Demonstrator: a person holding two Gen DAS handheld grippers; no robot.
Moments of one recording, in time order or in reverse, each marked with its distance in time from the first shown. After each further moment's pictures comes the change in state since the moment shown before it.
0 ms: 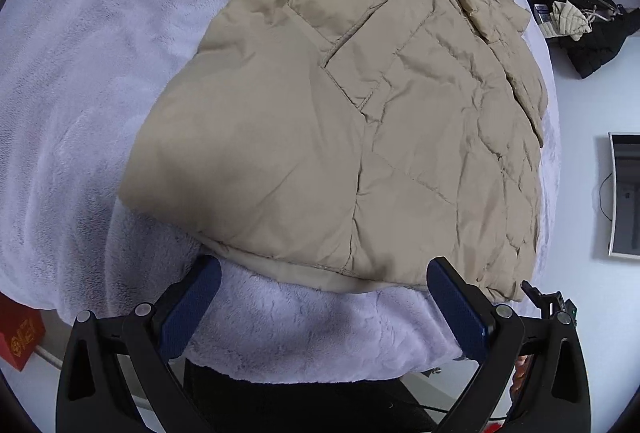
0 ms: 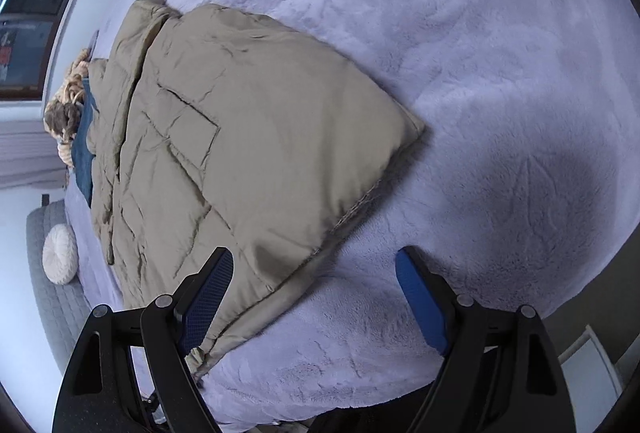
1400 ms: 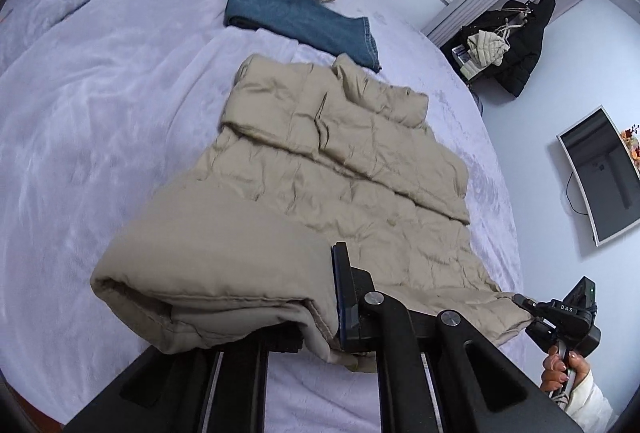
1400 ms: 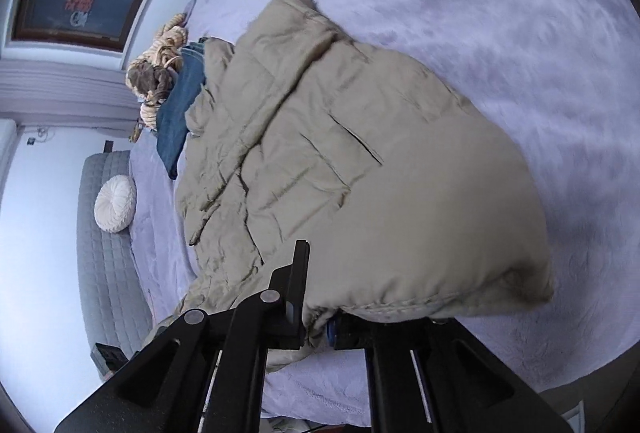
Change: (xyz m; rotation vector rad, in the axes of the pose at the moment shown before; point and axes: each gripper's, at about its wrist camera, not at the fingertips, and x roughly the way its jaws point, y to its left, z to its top) left arm -0.116 -0.113 0.076 0.274 -0.402 -0.089; right arm -0.041 0.124 0.051 -0.286 0.011 0.219
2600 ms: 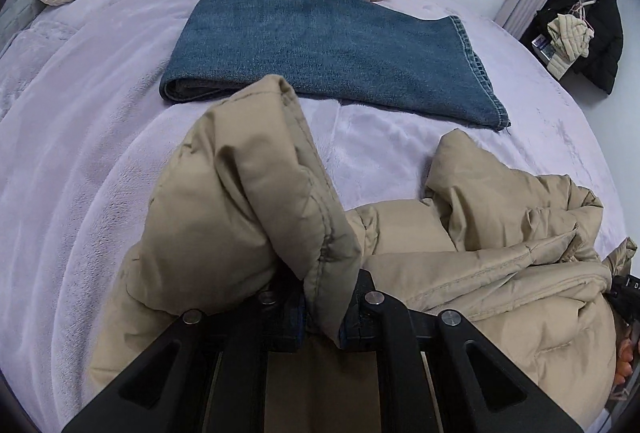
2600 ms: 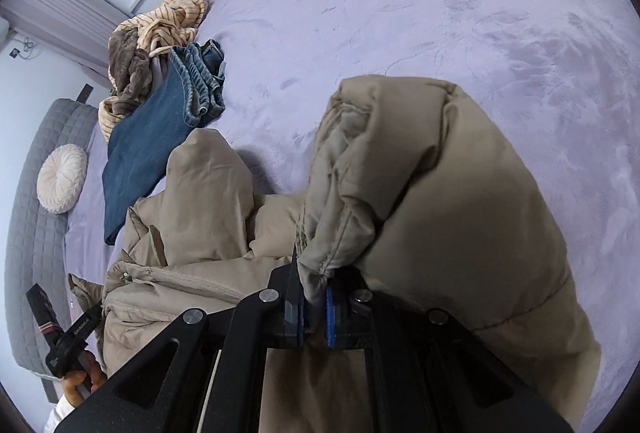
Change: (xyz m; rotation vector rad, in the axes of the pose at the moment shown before) left arm 0.319 0.012 0.239 0.075 -0.020 0.326; right arm 0.254 0.125 0.288 -0.361 -0.027 -0.135
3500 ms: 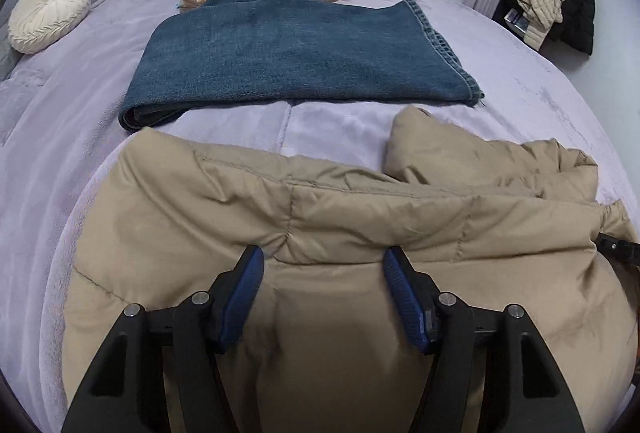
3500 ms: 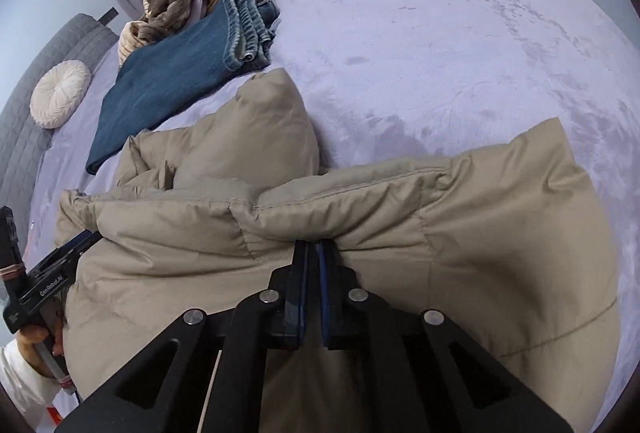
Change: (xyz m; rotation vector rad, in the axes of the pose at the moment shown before) left arm 0.008 -0.037 -0.009 0.149 -0.050 0.011; right arm 0.019 0.045 -0.019 -0.291 0.038 -0.084
